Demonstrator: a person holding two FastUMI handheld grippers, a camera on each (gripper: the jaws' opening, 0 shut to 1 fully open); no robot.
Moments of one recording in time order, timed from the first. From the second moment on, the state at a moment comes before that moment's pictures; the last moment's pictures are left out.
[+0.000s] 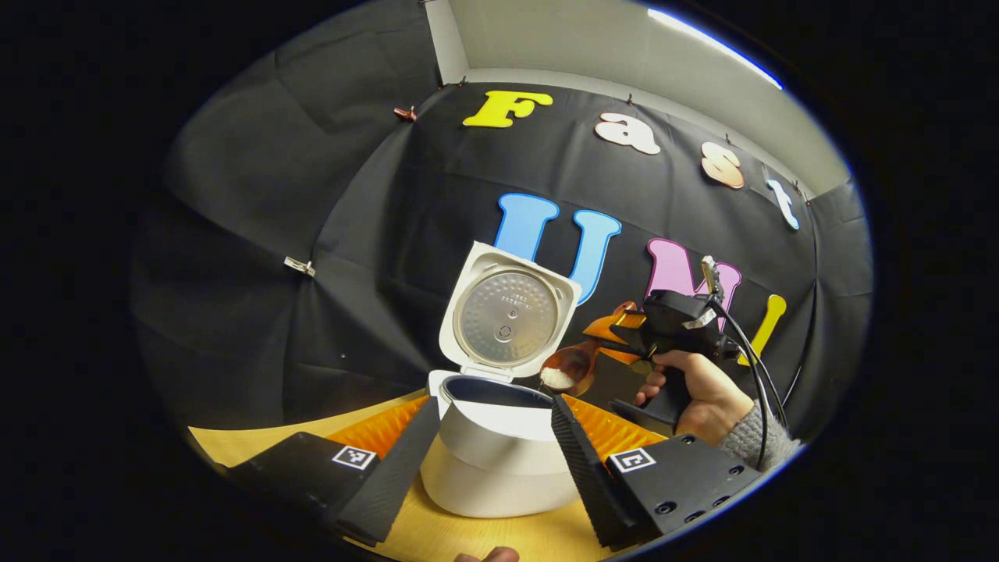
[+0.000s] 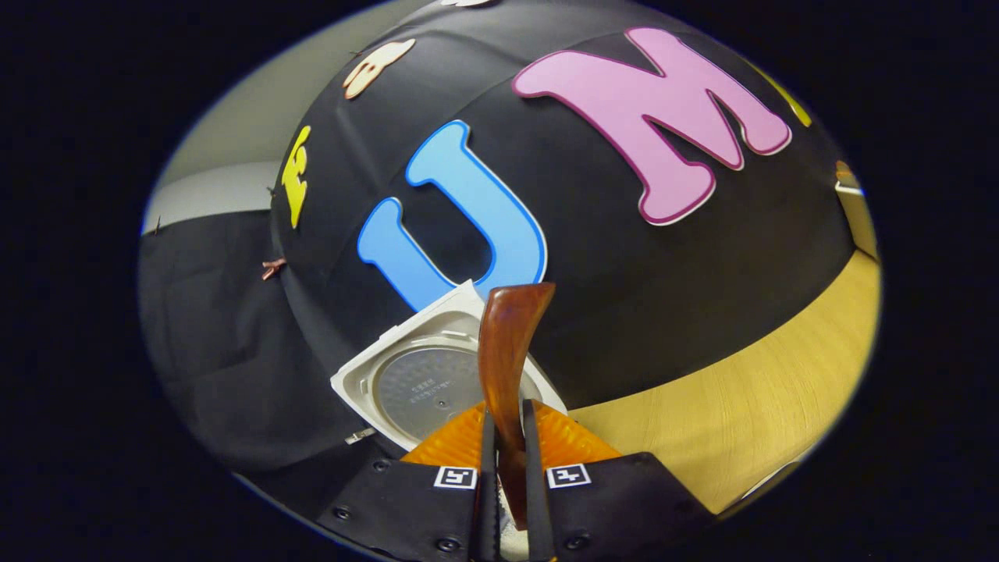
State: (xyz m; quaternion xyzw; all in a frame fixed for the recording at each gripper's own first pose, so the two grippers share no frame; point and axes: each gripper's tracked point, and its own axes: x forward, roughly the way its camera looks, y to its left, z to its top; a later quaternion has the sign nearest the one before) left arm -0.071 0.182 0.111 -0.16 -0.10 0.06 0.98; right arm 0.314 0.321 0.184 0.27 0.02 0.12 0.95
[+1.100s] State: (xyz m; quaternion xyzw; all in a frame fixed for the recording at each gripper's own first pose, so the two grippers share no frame) left arm -0.072 0.185 0.109 -0.16 -0.09 0.07 0.98; right arm 0.299 0.418 0.203 -0.14 -0.09 0.17 0.97
